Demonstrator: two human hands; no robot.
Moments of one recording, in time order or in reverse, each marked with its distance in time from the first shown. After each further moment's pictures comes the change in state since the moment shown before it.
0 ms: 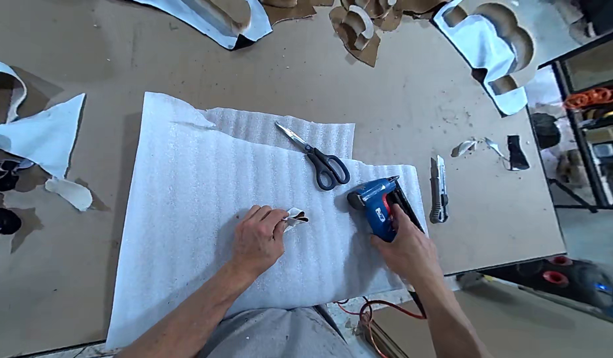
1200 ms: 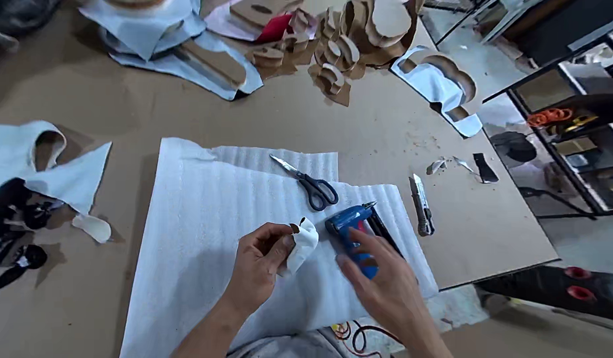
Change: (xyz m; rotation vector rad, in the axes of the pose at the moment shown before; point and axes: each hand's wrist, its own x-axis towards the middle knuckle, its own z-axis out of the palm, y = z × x) left_hand 0.022 0.055 -0.073 -1.213 -0.072 -0.401; right_hand -0.071 -0.083 -0.029 0.419 0.101 -0.367
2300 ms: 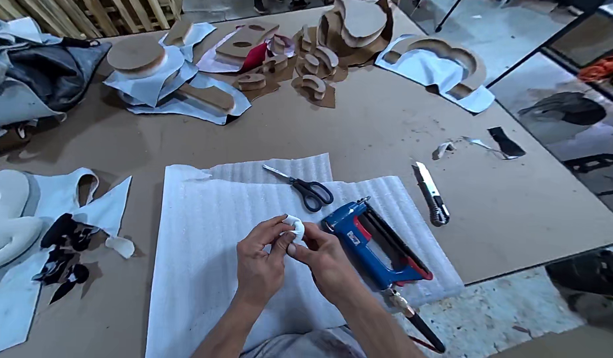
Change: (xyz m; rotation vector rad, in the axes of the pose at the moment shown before) left_hand 0.008 -0.023 0.019 0.641 0.116 0.418; right_hand 0.030 -0.023 0.067 1.216 -0.181 0.217
